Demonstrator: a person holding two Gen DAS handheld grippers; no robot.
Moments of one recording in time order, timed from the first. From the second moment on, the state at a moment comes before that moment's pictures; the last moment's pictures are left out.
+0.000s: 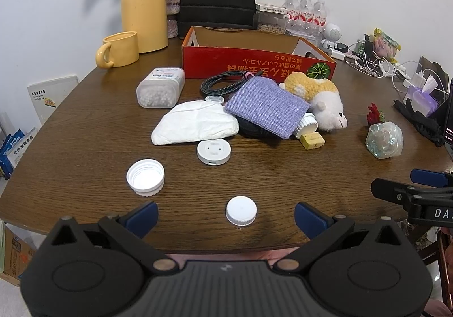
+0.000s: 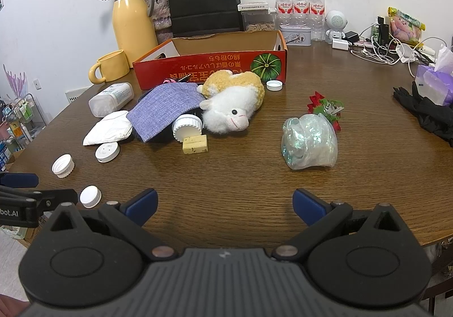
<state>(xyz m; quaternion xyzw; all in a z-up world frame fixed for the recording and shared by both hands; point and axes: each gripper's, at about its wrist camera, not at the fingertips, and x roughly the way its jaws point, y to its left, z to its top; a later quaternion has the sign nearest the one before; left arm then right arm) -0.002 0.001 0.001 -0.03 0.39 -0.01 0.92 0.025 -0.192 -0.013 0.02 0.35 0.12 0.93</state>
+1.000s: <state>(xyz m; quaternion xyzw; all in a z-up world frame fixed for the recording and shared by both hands) 0.014 0.039 -0.013 -0.04 0.39 0.05 0.92 0.038 -0.204 -0.023 0.02 0.34 0.10 0.93</state>
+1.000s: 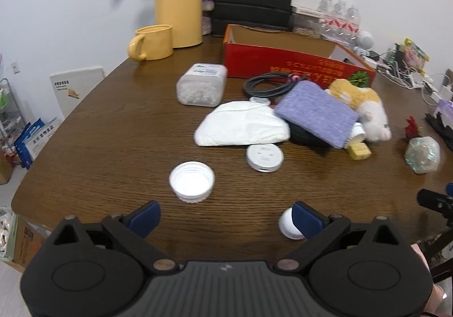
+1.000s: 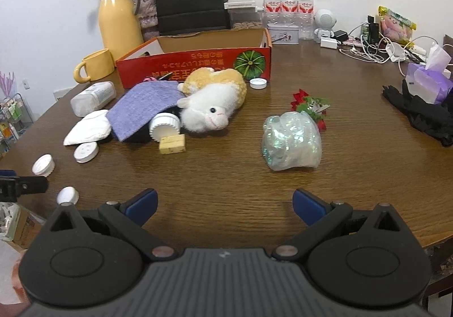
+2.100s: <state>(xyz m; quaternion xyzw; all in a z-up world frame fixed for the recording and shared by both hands) 0.044 0.067 -0.033 -0.04 0.34 0.08 0.93 0.103 -0.245 -0.048 0.00 0.29 0.05 0.96</state>
